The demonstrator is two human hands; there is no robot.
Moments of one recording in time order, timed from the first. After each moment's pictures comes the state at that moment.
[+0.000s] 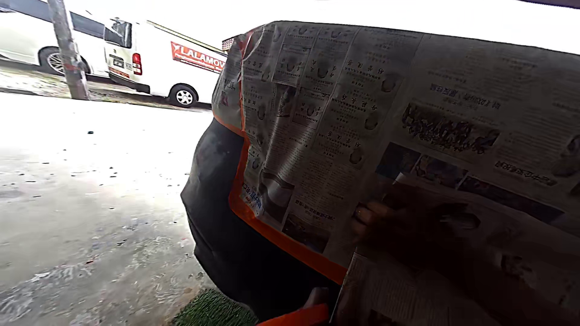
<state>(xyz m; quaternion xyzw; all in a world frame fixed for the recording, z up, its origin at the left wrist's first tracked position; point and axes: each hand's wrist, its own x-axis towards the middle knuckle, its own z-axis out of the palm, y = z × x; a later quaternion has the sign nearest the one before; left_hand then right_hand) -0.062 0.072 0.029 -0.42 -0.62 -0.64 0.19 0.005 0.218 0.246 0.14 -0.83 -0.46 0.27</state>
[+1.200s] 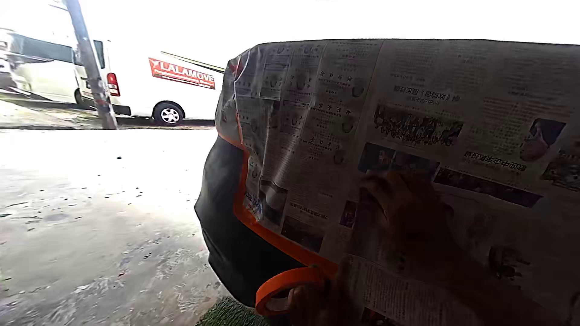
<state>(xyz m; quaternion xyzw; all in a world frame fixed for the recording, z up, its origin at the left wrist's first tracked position) -0.082 0.066 0.058 -0.44 -0.74 -0.43 0.27 0.009 0.185 0.260 -0.16 -0.83 -0.37 0.38</state>
